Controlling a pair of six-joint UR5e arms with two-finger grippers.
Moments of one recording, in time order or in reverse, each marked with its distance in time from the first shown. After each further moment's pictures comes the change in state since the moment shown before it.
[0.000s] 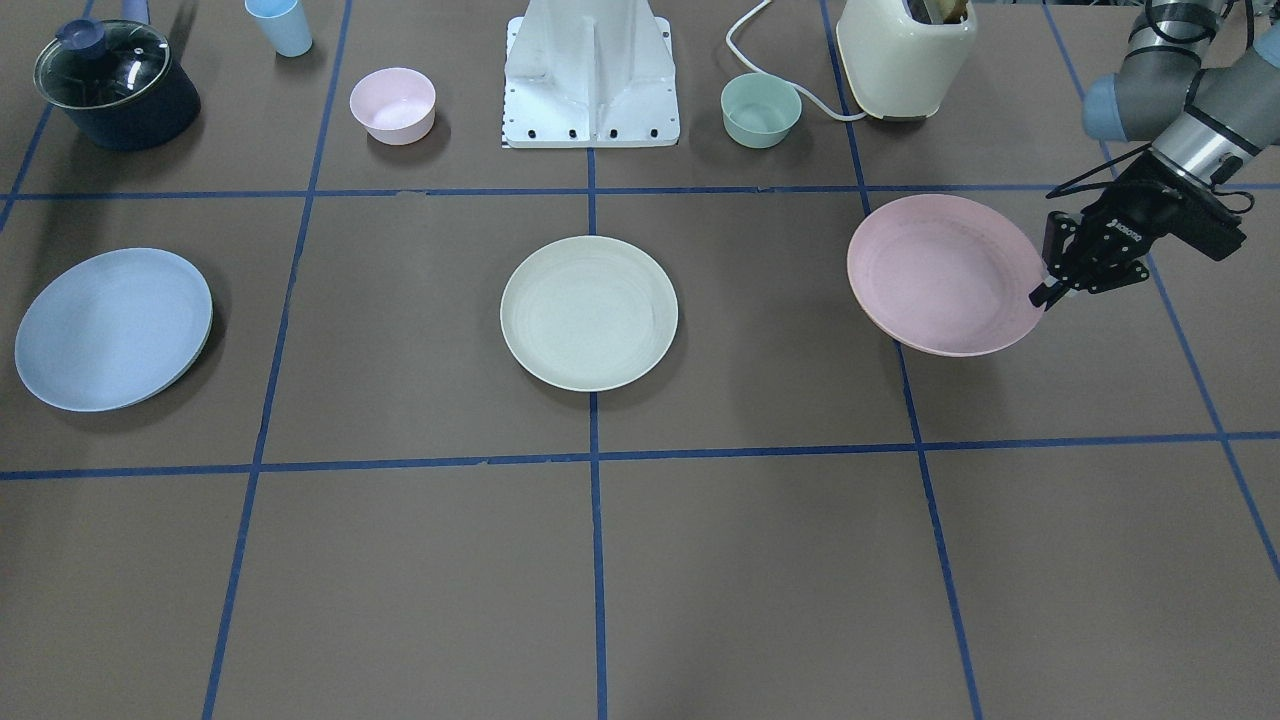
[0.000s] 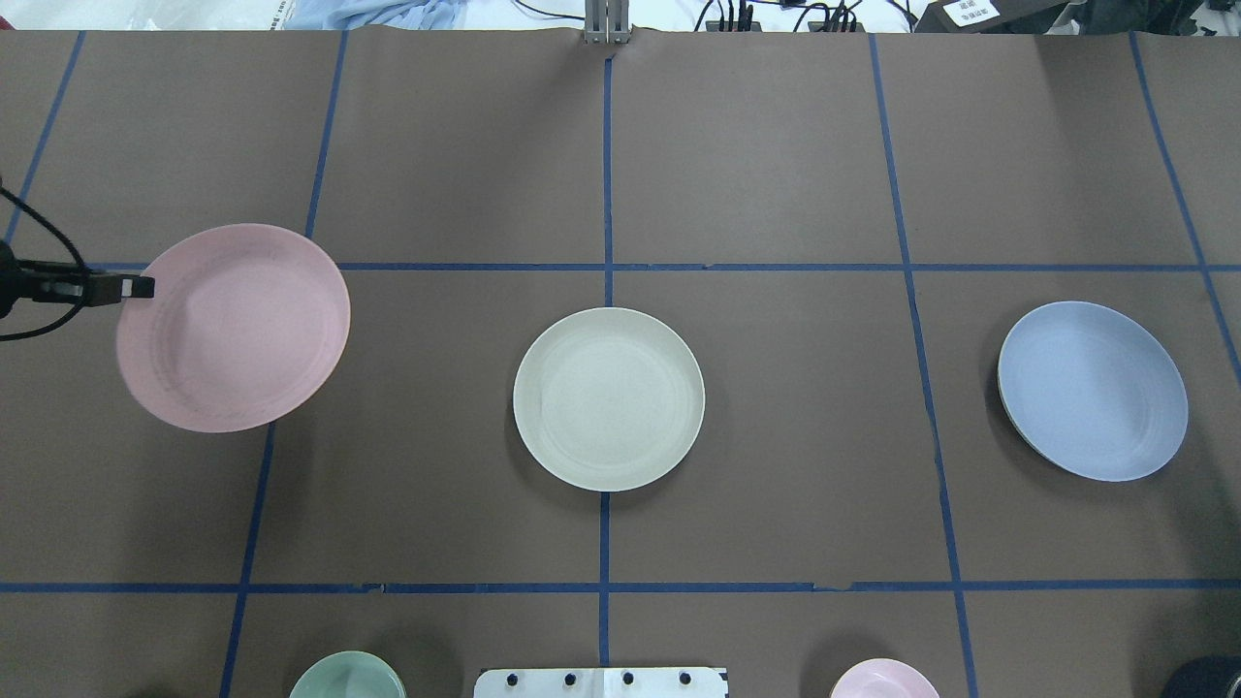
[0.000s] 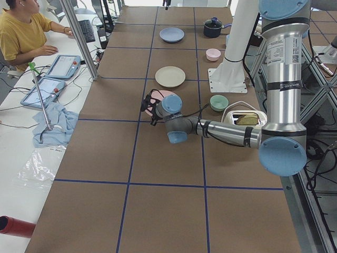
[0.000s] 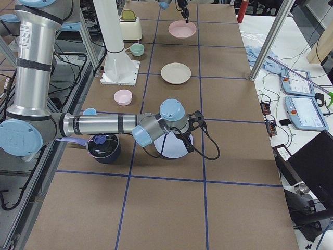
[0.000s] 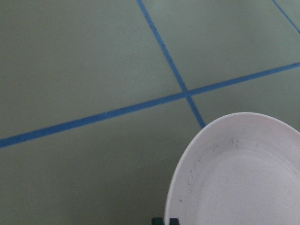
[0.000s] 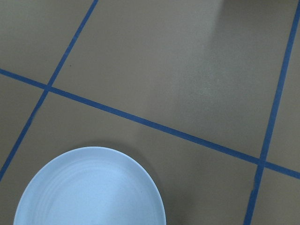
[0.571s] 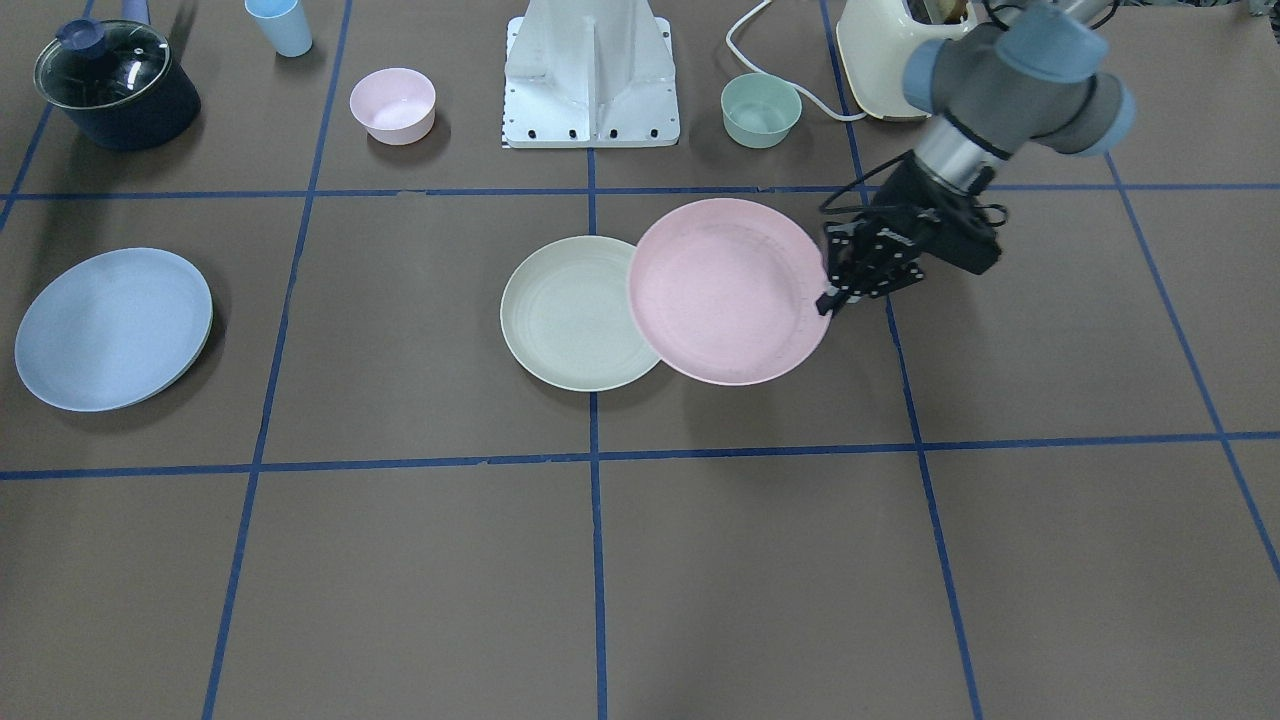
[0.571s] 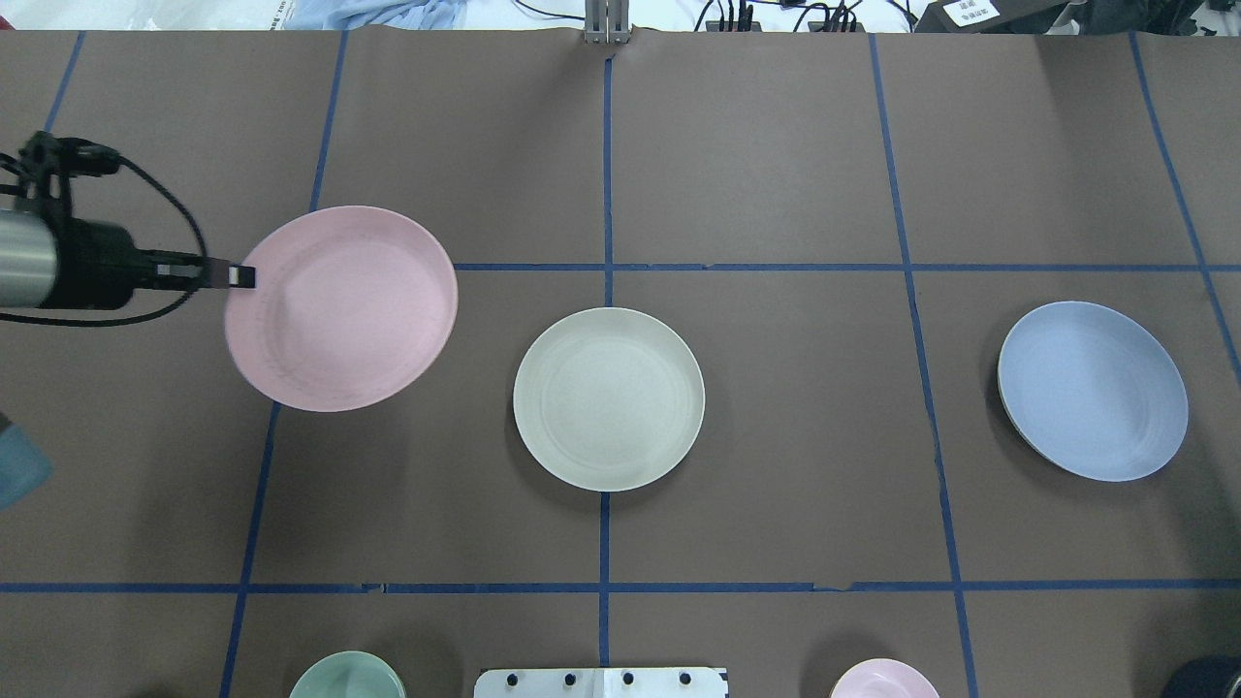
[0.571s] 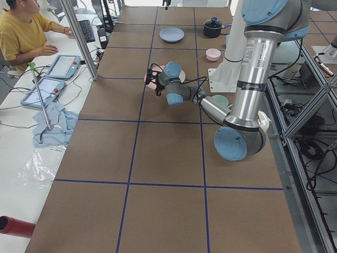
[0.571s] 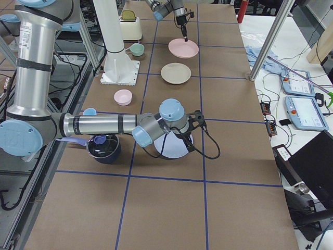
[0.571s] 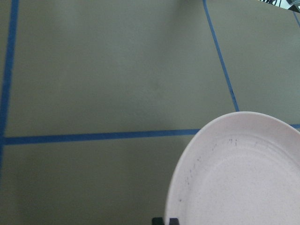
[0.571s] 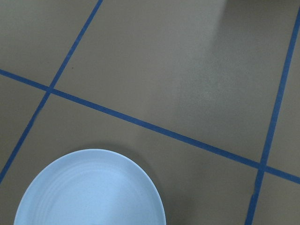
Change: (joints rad) left arm 0.328 -0.310 -0.043 0.335 0.287 -0.319; right arm 0.000 0.001 0.000 0.018 -0.002 0.000
